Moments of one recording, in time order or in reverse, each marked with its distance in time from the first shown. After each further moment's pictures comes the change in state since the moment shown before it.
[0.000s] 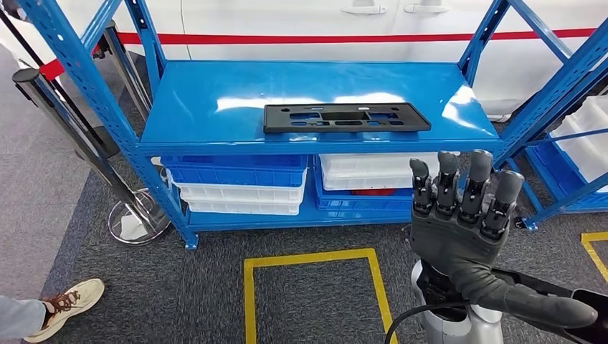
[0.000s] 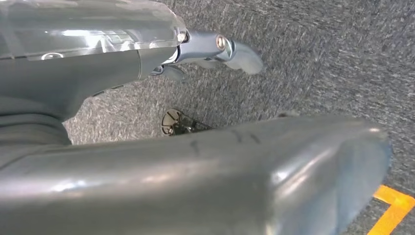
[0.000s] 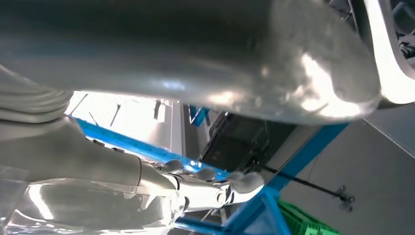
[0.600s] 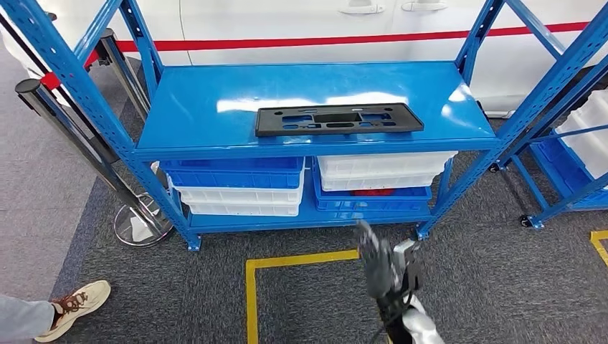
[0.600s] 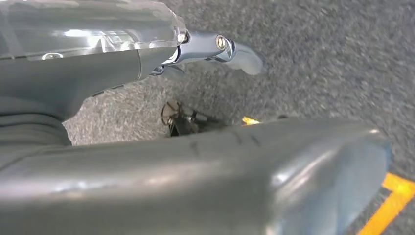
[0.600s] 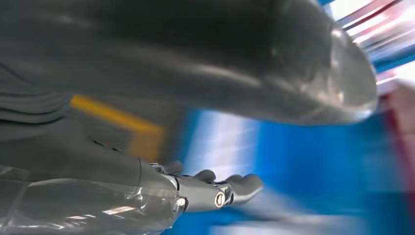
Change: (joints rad) left arm 0.002 -0.021 0.048 0.001 -0.016 0.031 -0.003; right arm 0.054 -0.102 0.086 1.103 0.049 -0.529 0.198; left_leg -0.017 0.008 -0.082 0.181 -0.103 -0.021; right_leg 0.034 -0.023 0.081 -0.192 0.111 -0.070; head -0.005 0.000
